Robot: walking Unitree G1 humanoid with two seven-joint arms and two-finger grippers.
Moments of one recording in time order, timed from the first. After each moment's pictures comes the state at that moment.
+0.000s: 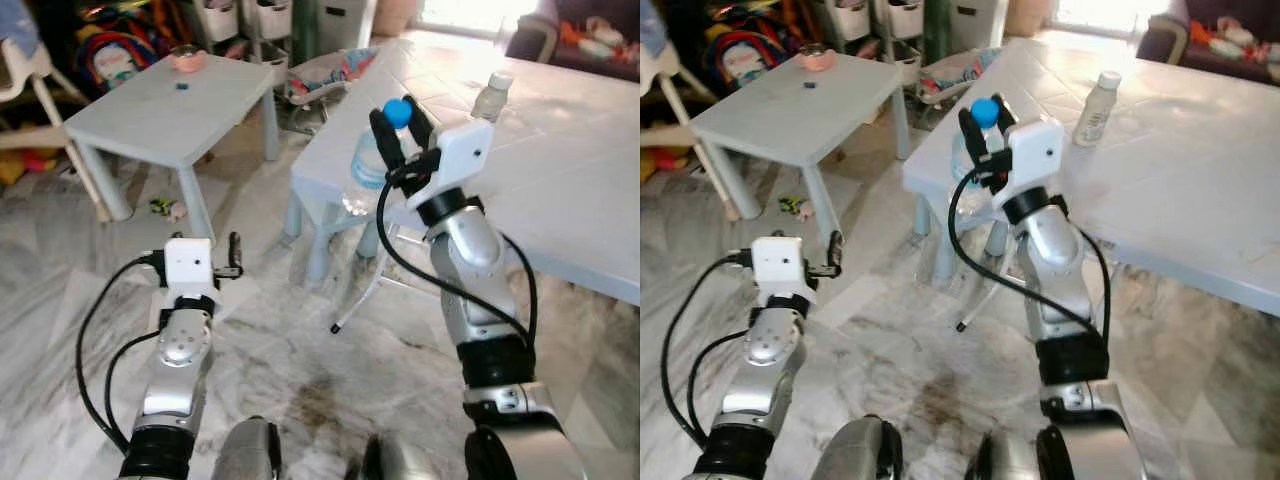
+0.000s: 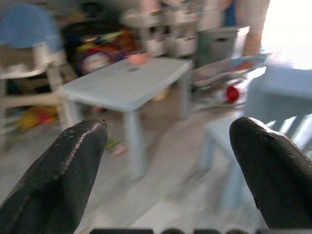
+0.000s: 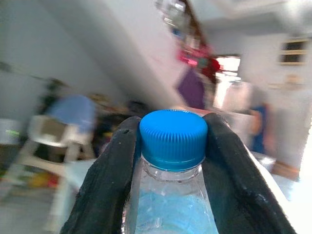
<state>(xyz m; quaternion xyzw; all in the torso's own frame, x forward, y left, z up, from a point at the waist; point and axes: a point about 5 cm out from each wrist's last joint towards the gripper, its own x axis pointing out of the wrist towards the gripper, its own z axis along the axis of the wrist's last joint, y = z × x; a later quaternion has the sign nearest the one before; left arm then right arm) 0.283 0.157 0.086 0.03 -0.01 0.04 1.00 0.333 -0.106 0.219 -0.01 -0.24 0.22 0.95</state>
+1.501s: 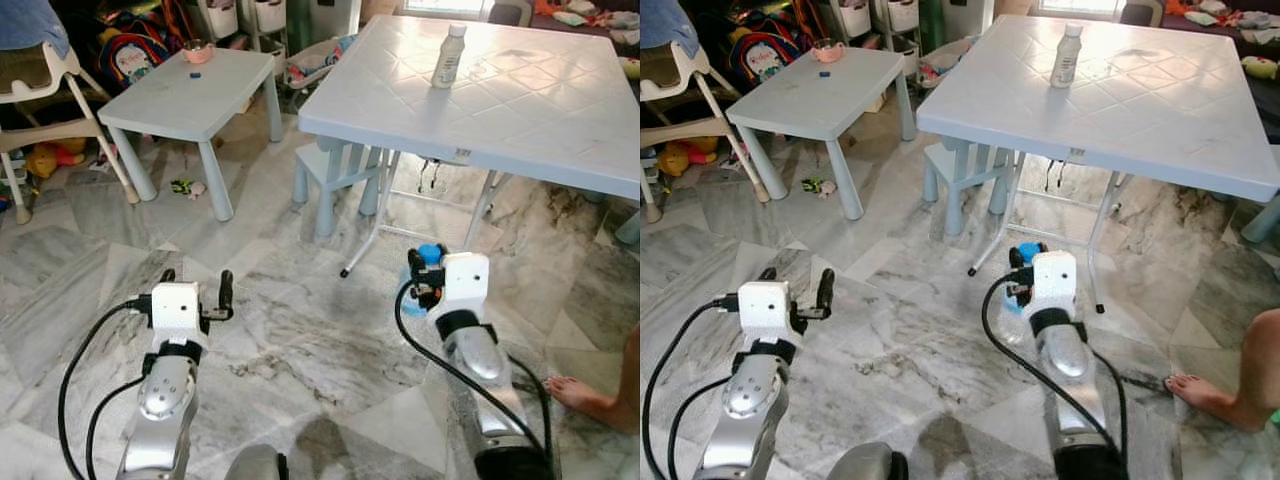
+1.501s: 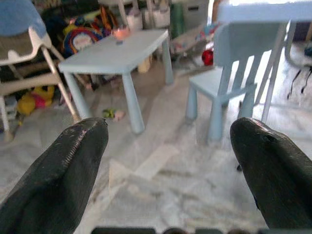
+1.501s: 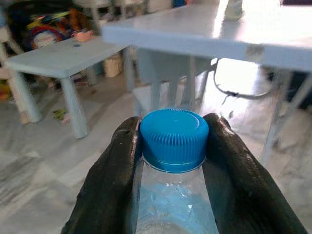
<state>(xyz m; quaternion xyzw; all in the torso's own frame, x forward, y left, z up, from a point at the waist) 0.228 0.174 0.046 0.05 0.04 0.02 1.00 0.258 -0.155 0.067 0.00 0.04 0.05 1.00</state>
